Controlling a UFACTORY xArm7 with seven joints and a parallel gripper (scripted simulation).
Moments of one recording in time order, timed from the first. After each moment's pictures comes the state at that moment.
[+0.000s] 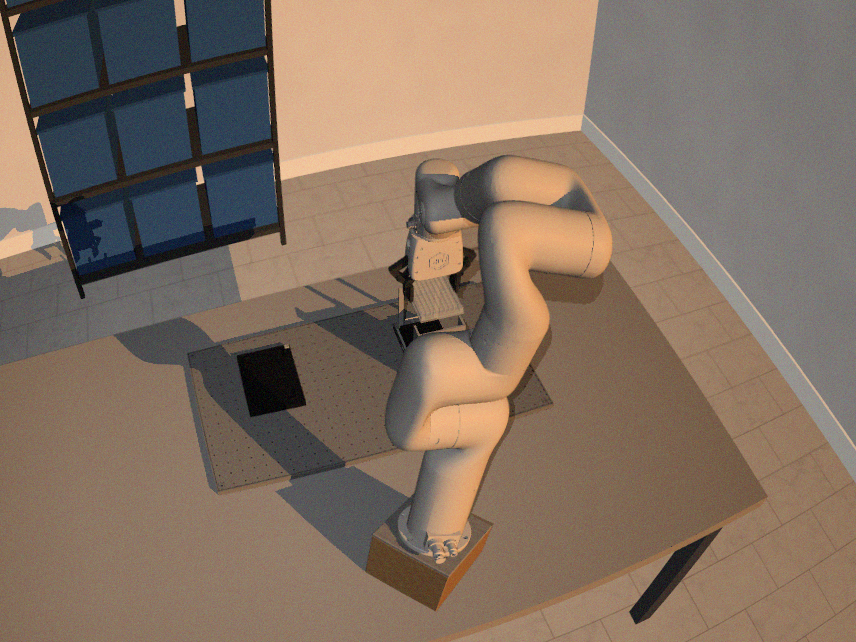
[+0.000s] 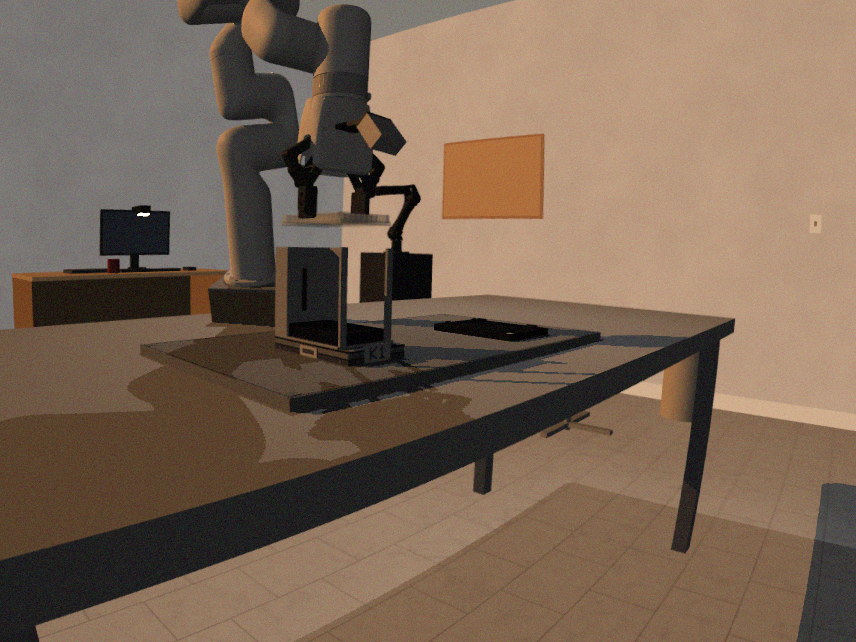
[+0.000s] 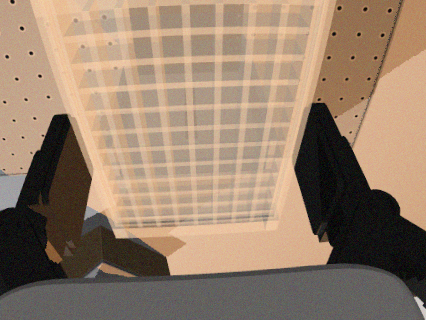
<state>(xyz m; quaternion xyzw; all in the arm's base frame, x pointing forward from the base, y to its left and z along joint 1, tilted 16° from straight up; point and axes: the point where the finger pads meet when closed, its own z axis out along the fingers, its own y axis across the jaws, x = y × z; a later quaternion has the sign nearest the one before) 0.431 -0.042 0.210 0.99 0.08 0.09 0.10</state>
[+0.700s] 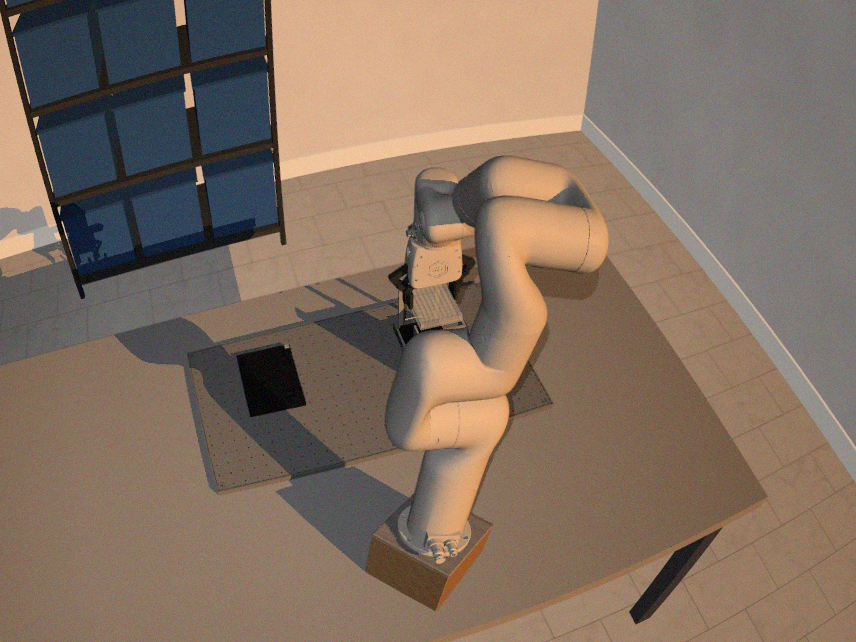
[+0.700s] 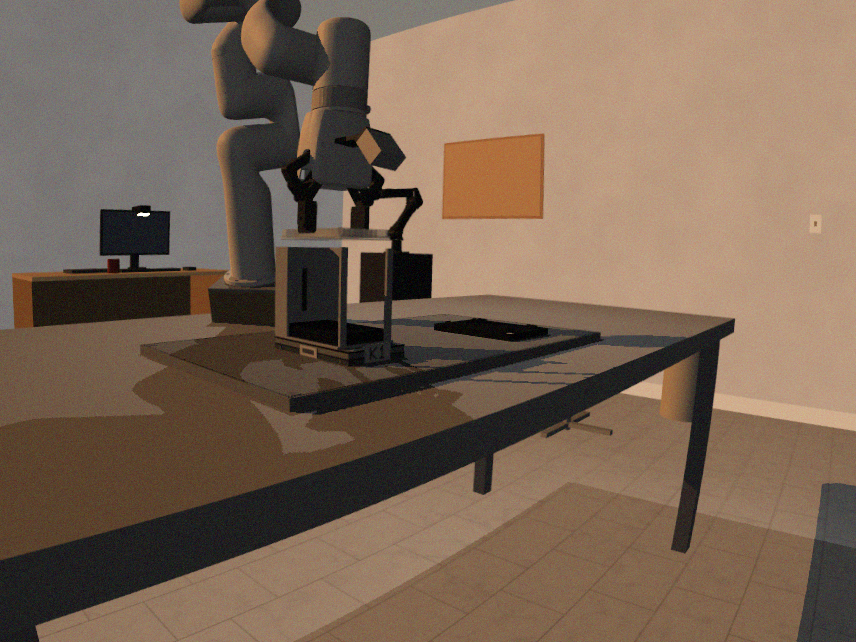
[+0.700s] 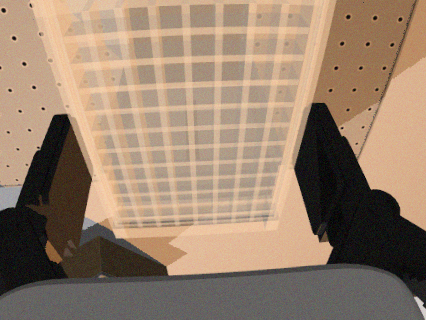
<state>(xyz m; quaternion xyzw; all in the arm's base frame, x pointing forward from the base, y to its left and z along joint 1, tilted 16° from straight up) 0.435 -0.045 0.191 0.99 0.08 0.09 0.10</state>
